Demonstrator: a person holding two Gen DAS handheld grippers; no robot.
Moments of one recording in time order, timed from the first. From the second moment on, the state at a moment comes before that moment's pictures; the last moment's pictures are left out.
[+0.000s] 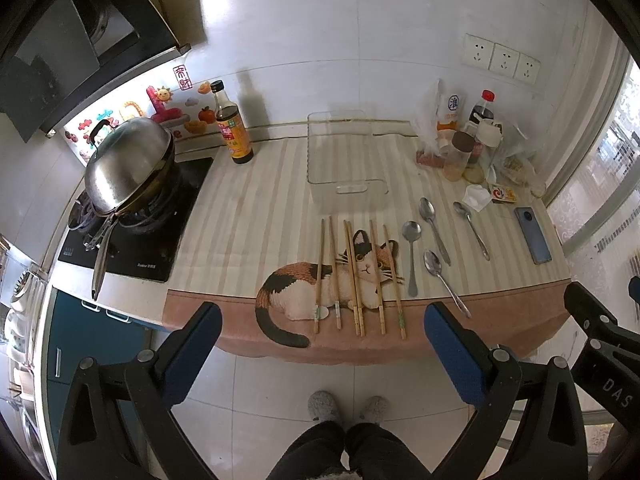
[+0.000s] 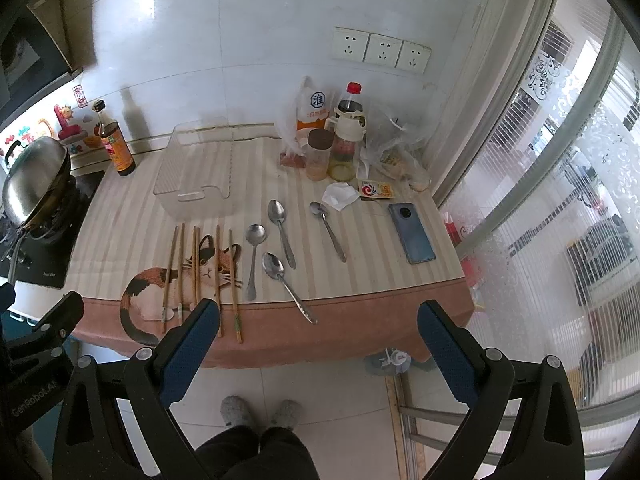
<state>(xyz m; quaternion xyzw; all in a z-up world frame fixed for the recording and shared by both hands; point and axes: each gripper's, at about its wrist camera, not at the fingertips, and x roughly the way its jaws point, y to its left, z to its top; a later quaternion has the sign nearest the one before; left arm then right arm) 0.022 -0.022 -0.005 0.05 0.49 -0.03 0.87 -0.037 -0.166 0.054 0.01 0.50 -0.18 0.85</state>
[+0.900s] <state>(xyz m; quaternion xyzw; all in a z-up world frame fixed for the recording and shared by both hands) 0.022 -0.024 -0.009 0.06 0.49 -0.03 0.87 -0.039 -0.164 0.051 0.01 0.51 -0.18 0.84</state>
